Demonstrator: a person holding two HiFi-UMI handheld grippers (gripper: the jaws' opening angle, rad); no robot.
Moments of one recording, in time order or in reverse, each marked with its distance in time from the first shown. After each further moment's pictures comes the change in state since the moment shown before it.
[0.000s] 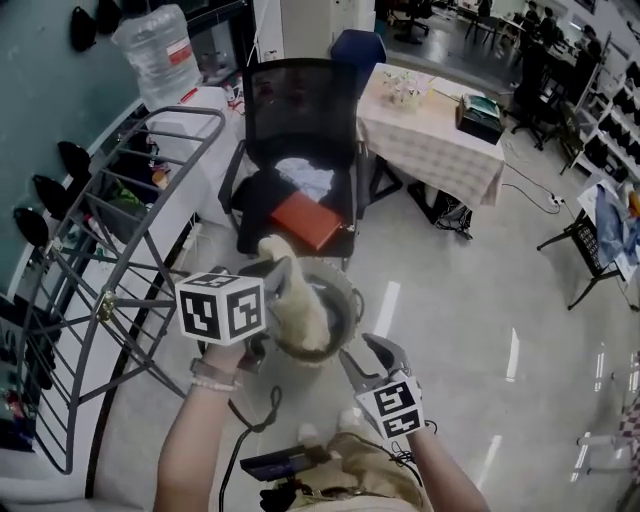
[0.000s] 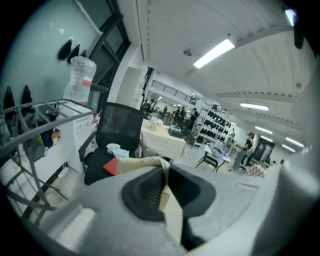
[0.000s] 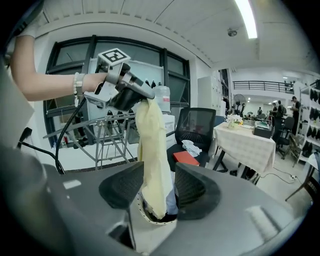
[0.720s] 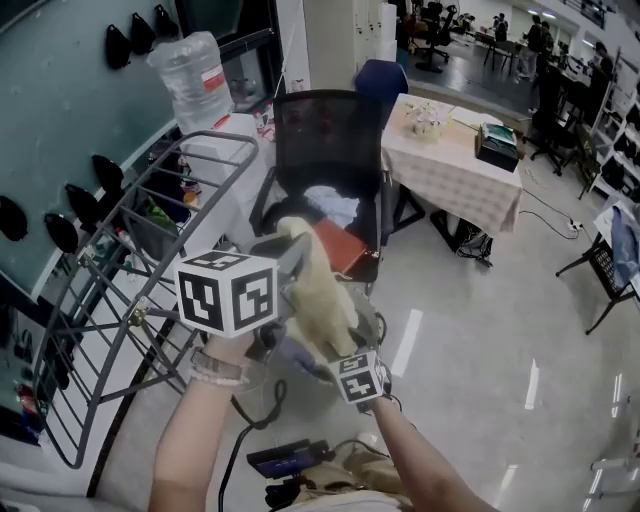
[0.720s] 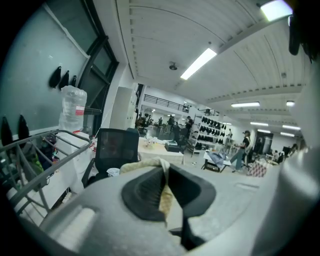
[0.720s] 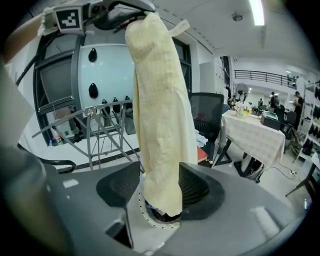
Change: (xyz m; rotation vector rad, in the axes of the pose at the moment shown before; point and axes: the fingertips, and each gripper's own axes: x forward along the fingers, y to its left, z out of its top) left arm -0.061 -0.042 0.097 0.149 -0.138 -0.012; right arm 0.113 0.029 -0.014 0.032 0.148 -0.003
